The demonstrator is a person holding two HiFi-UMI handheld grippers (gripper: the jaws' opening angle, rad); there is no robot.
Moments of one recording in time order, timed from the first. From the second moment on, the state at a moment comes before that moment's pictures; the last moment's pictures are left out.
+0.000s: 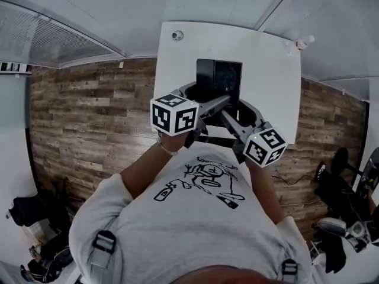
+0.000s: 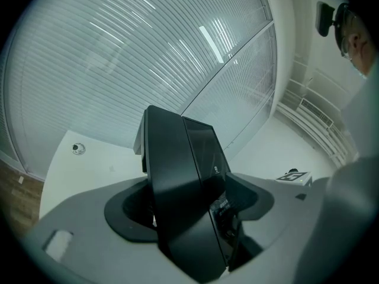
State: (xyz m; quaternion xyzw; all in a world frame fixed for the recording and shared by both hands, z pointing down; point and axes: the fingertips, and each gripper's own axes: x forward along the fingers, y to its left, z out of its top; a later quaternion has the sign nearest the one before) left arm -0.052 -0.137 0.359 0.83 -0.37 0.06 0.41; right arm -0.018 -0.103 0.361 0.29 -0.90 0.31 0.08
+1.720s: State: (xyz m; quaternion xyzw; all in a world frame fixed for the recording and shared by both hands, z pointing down) left arm 0.007 -0.133 0.425 0.81 -0.36 0.09 0.45; right arm 0.040 -0.098 0.425 0.28 -0.88 0.38 0.11
